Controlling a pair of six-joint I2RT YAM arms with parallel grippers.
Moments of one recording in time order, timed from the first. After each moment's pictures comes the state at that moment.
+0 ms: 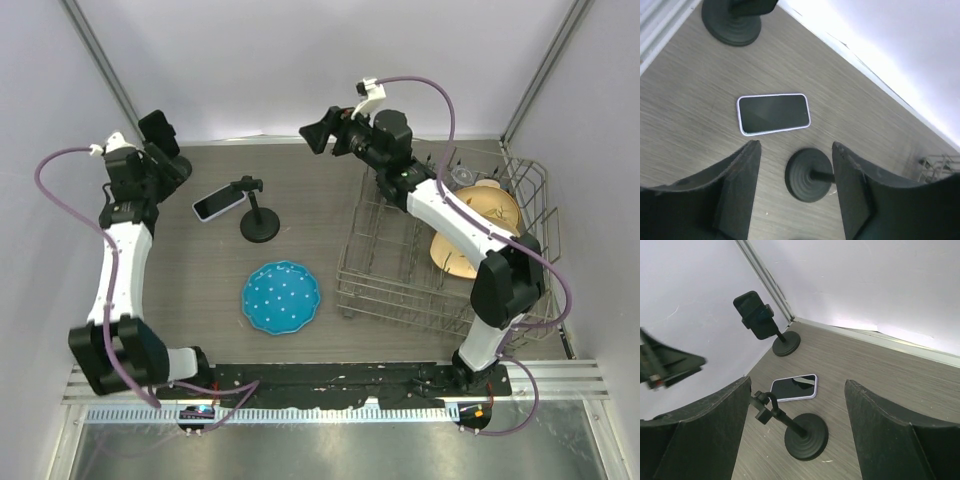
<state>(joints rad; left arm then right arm) 0.18 1.26 1.20 -0.34 0.03 -0.53 0.55 1.75 1.56 0.23 -0.18 0.42</state>
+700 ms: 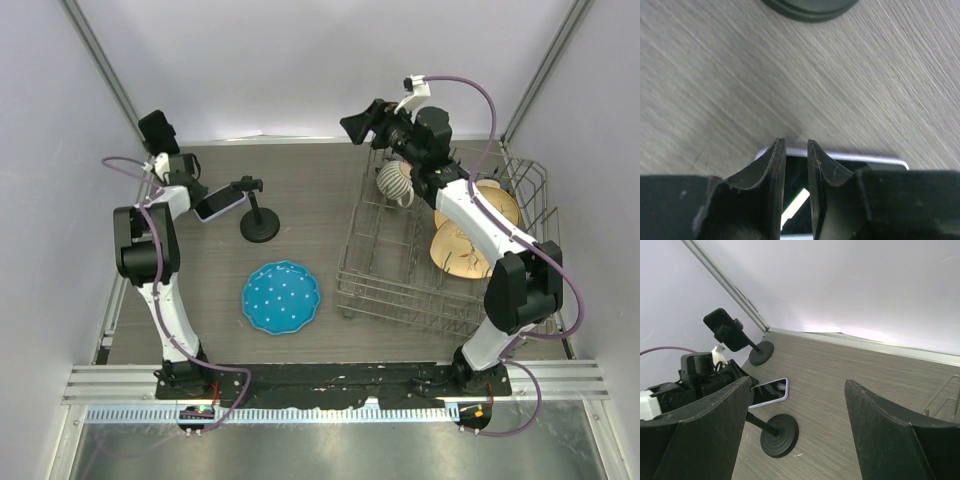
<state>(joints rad) 0.11 2.05 1.38 -0.08 -0.26 -0.67 0.36 1.66 1.45 0.26 -0.26 0.45</state>
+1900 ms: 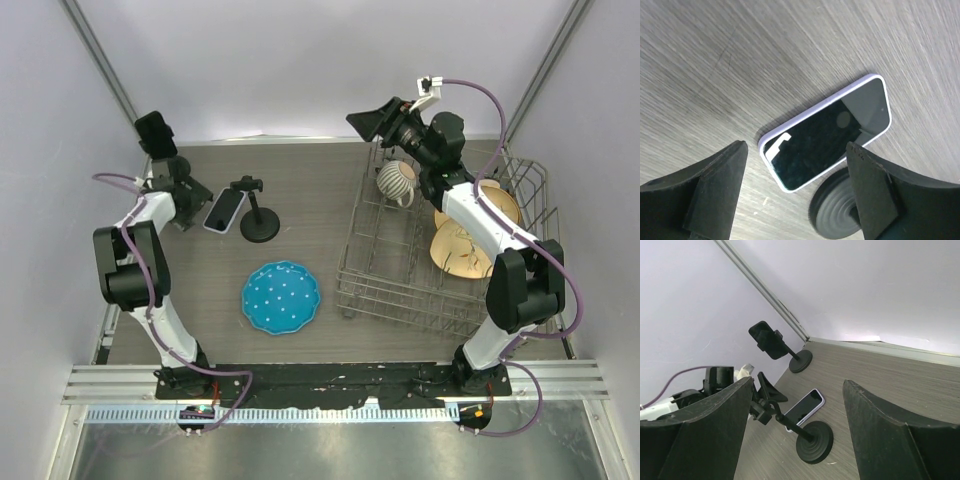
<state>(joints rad) 0.17 1.88 1.27 -0.32 -0.02 -0.81 0.27 1.66 1.36 0.48 -0.44 0.69</state>
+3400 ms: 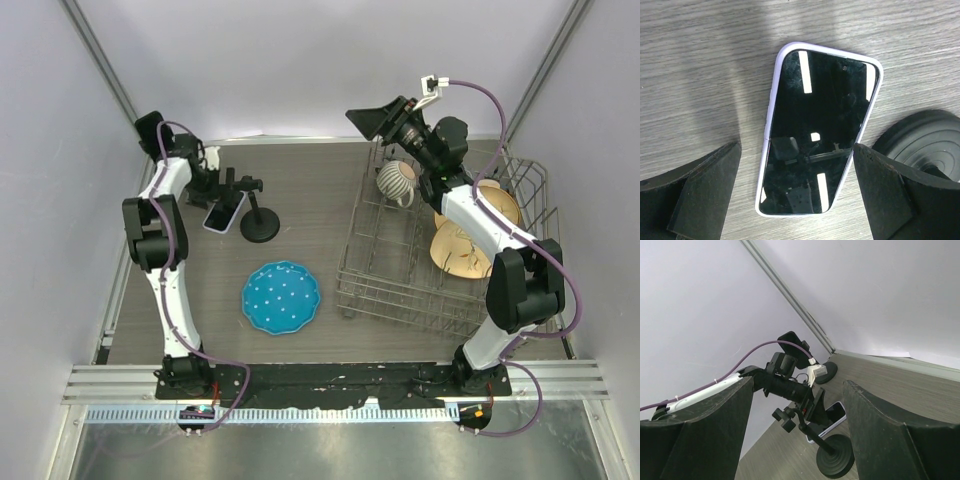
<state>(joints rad) 0.10 2.30 1.91 -0.80 0.29 0.13 0.27 1.66 1.33 0.65 -0.49 0.79</state>
